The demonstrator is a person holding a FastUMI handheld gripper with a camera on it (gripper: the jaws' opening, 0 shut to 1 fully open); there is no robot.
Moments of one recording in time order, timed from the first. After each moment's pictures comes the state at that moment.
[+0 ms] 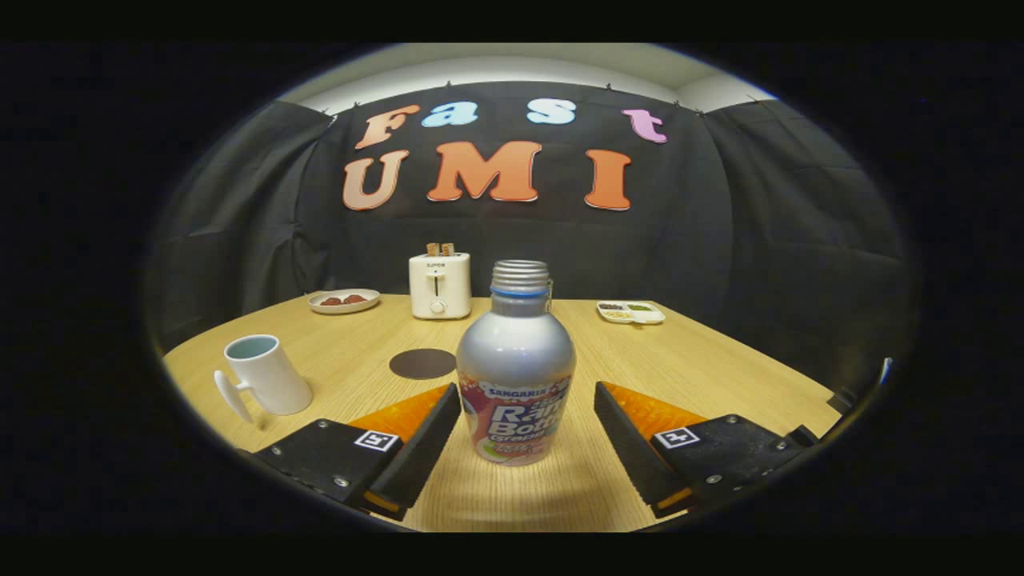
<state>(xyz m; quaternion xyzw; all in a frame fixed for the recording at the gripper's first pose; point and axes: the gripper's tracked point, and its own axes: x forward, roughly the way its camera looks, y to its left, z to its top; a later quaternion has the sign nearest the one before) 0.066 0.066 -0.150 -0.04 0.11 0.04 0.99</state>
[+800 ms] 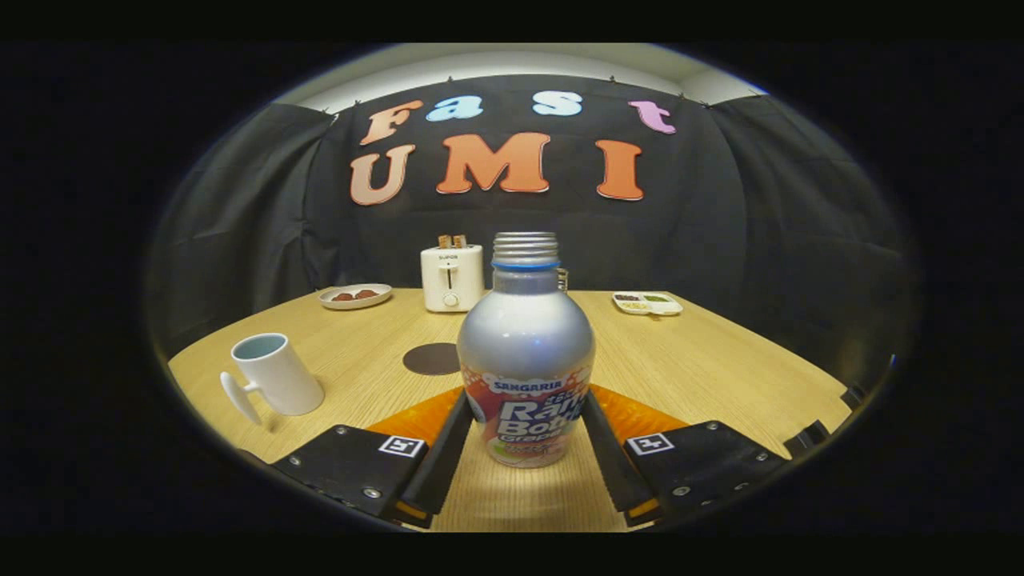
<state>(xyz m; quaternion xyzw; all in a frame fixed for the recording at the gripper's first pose) 0.066 0.082 -0.152 -0.04 0.12 0.06 0.99</state>
